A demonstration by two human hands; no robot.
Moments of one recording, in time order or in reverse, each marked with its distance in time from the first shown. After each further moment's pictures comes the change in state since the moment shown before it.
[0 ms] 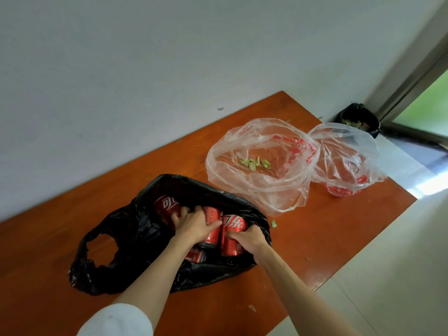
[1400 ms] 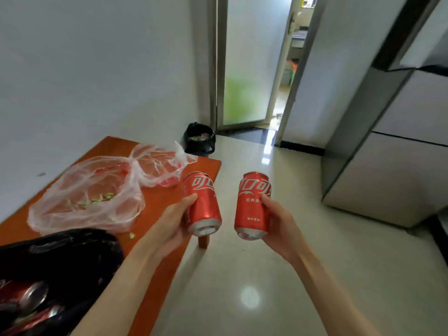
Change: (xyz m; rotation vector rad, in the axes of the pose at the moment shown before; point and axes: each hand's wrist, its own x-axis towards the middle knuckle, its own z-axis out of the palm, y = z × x) left_hand -0.230 0.263 0.036 -1.300 -0.787 0.503; right_hand -0.289 0.190 -0.245 1.222 0.232 -0.557
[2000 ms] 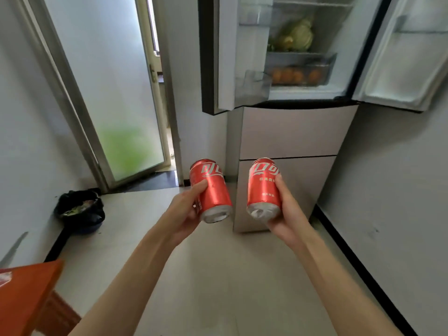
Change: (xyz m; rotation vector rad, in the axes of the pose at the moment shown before) left_hand 0.188 -0.047 0.405 0.161 -0.438 -0.028; right_hand -0.055 -0.294 -0.259 0.209 0.431 -0.463
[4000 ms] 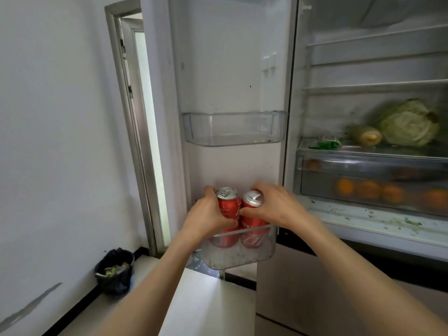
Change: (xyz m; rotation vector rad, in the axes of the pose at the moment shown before) left_hand 0.438 0.180 0.214 1.356 0.824 0.368; right_hand 0.490 -0.334 0.079 -1.719 -0.543 -0.832
